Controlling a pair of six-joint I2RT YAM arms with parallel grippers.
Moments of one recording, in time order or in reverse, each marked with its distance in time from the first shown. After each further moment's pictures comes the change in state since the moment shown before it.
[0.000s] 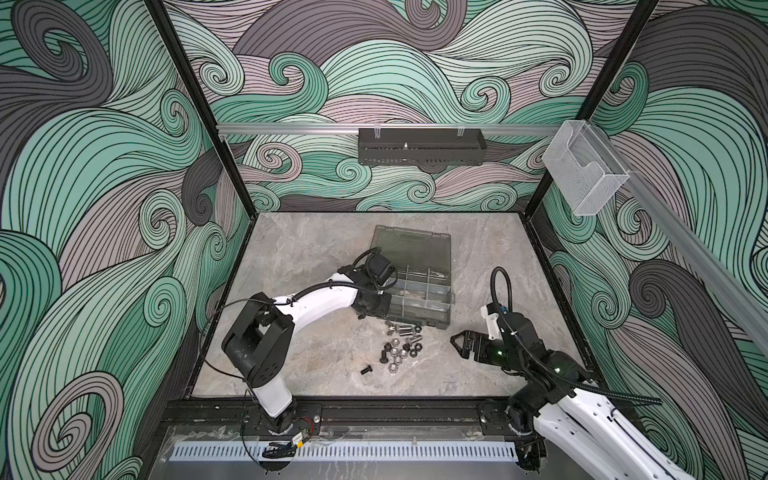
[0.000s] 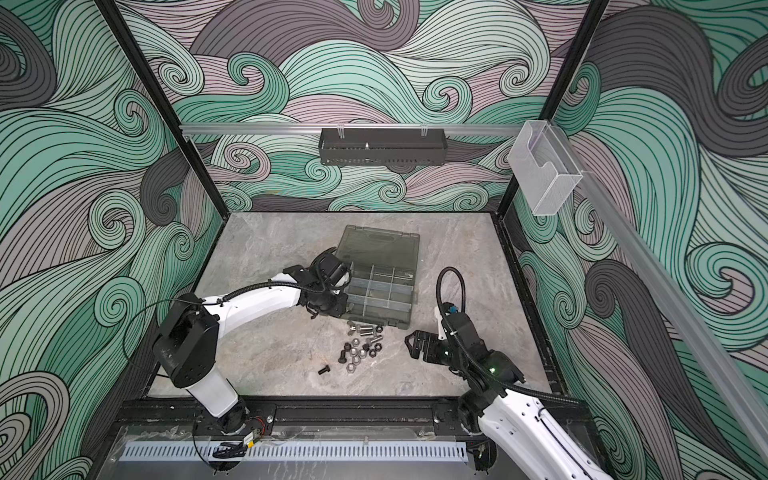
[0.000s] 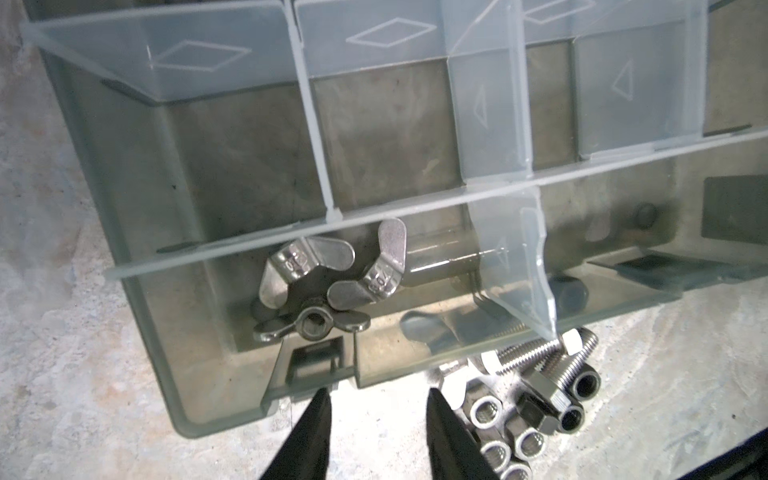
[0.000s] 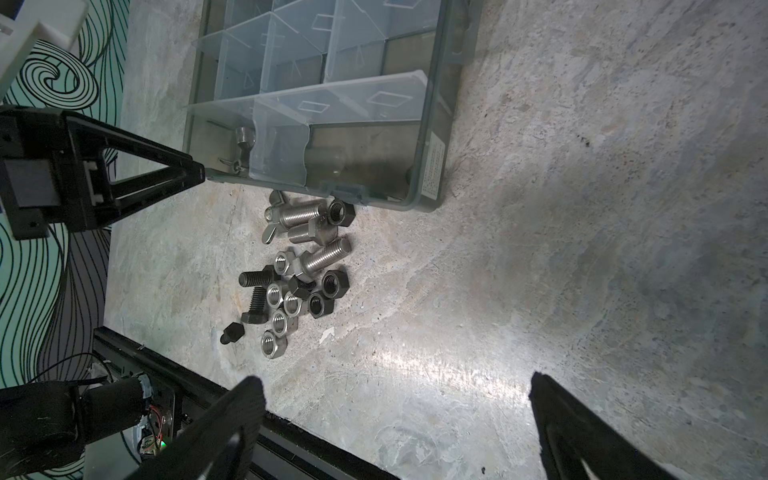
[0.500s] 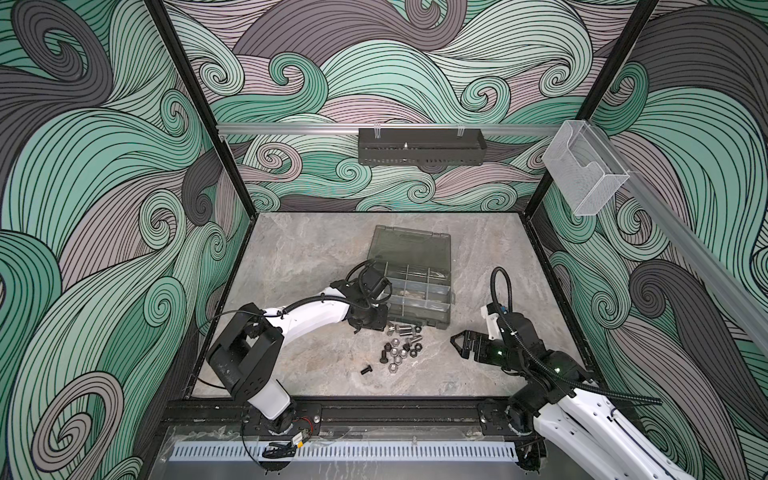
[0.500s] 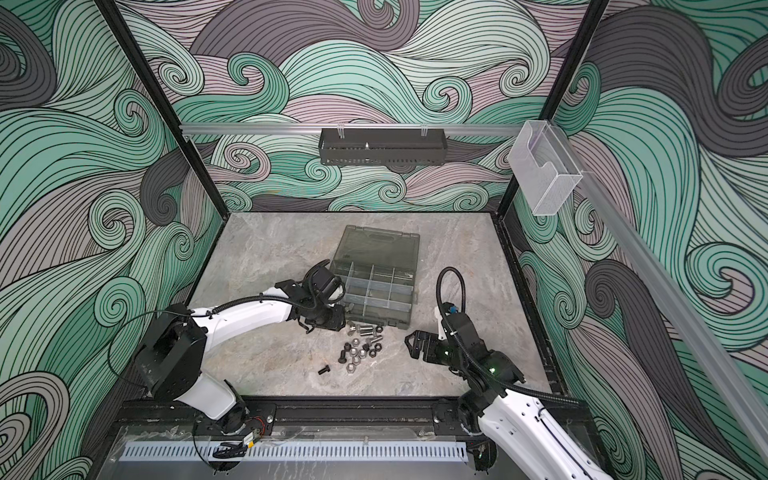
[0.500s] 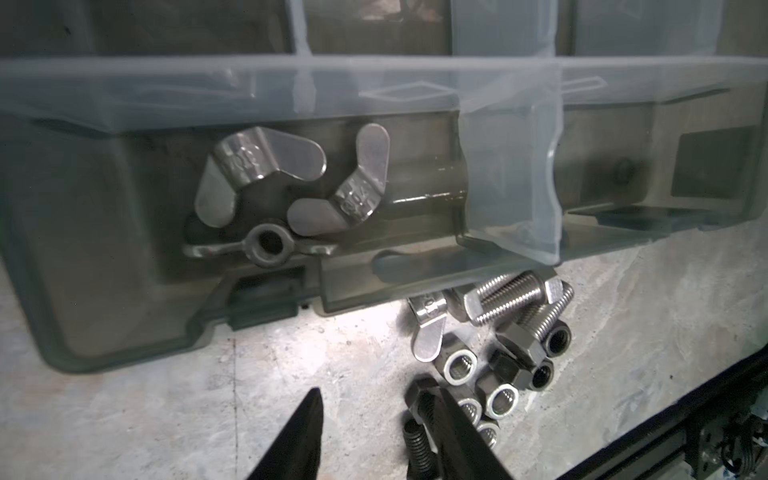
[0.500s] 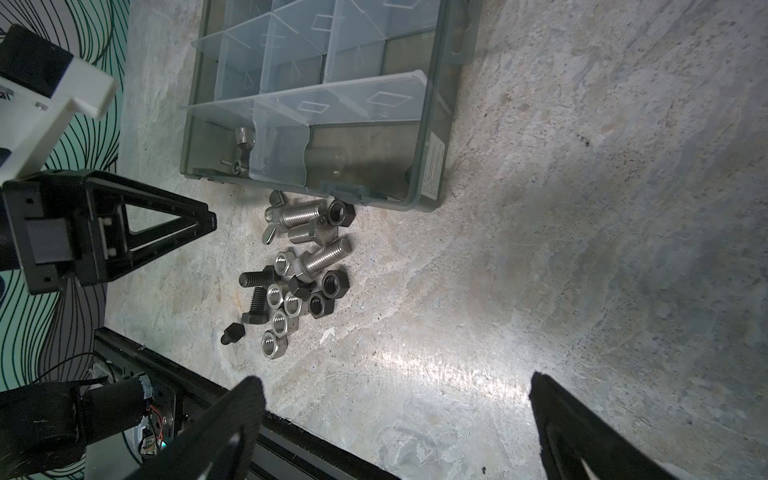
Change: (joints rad) left arm -0.035 -0.085 -0.178 0.119 0.110 -0.136; right arm 0.000 0.000 0.000 0.000 0.000 0.003
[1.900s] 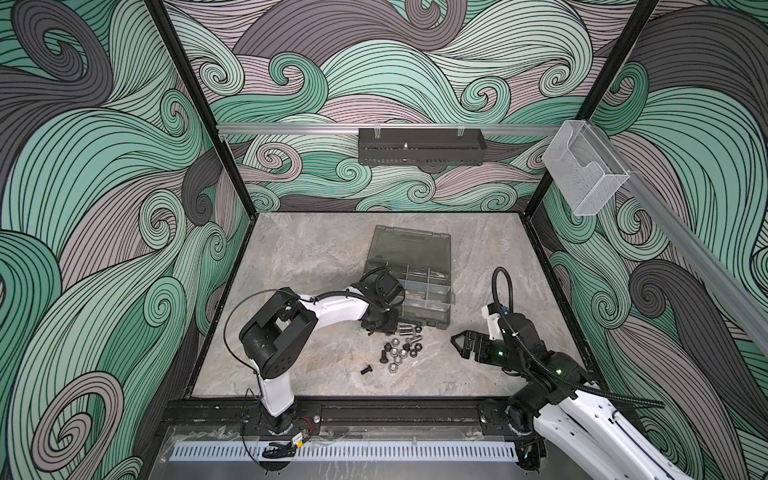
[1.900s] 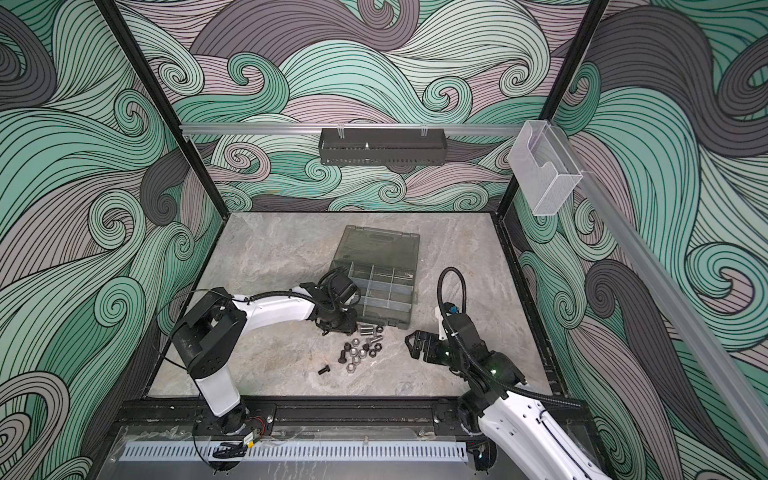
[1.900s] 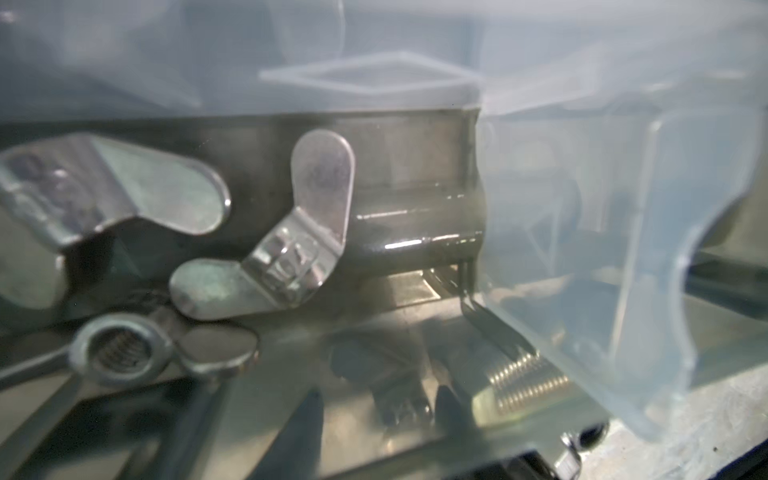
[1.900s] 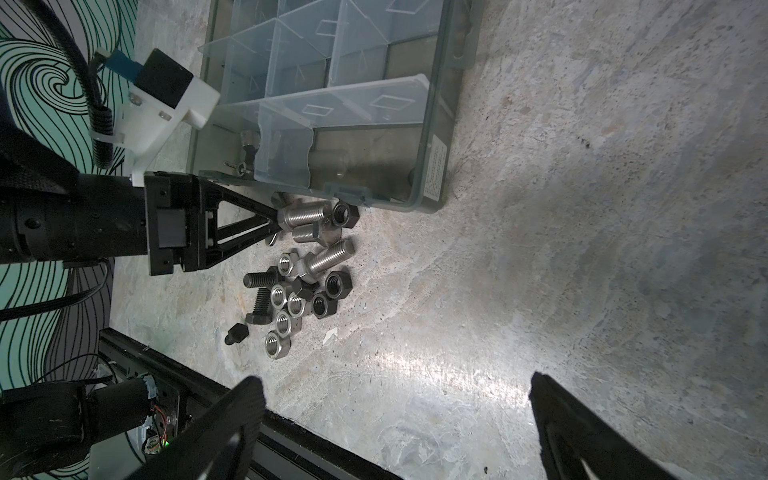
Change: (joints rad) left arm -0.045 0.203 0.069 0.077 -0.027 -0.066; right arm 0.000 -0.015 0.000 -0.003 0.000 0.004
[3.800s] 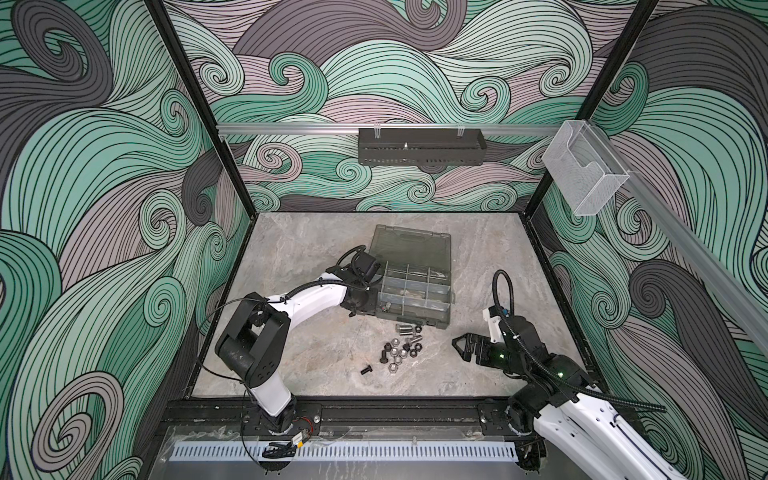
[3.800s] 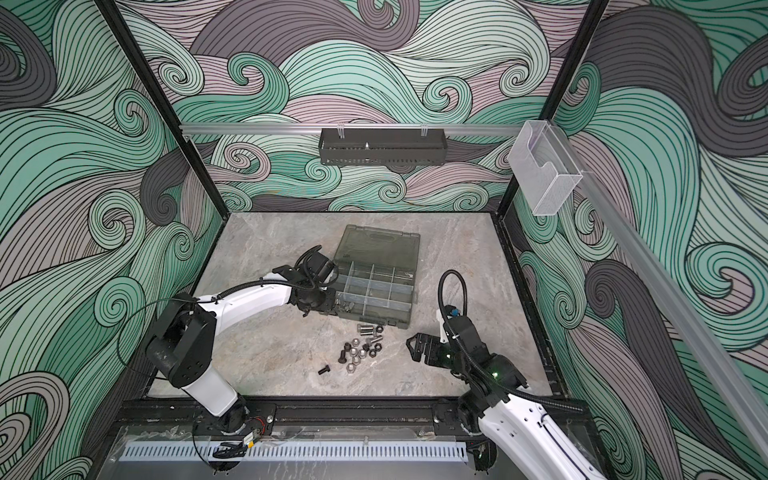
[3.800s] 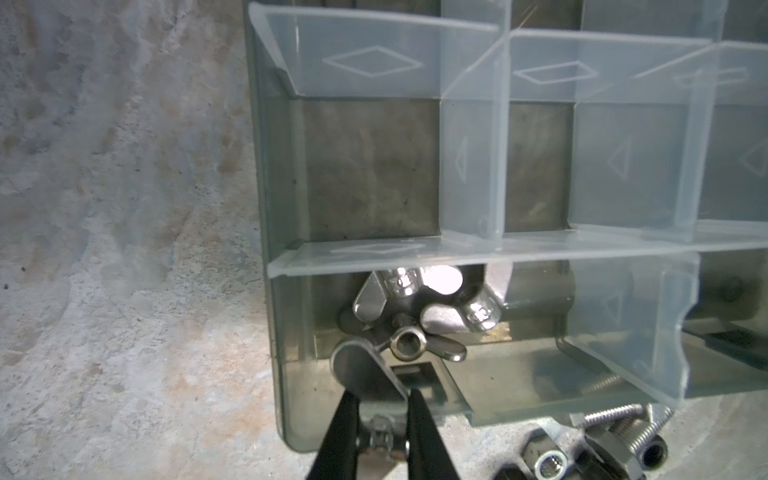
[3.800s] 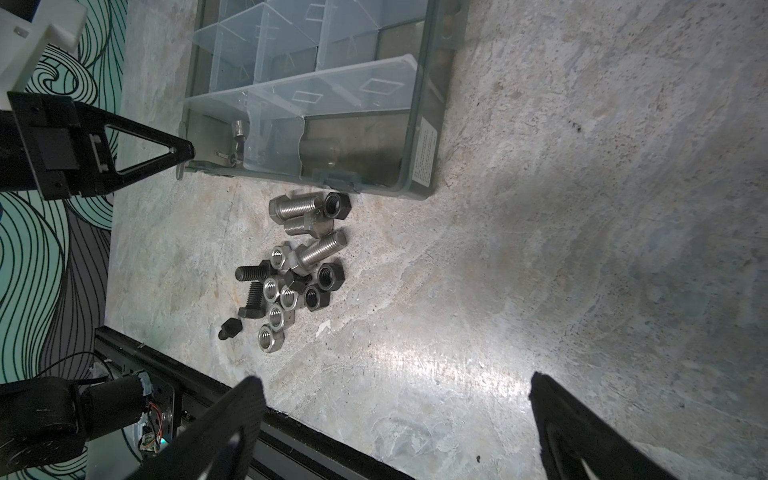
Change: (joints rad) left arm 0.183 -0.124 0.051 -0.127 -0.133 0.174; right arm 0.000 -0.031 -0.013 -0.031 0.001 0.005
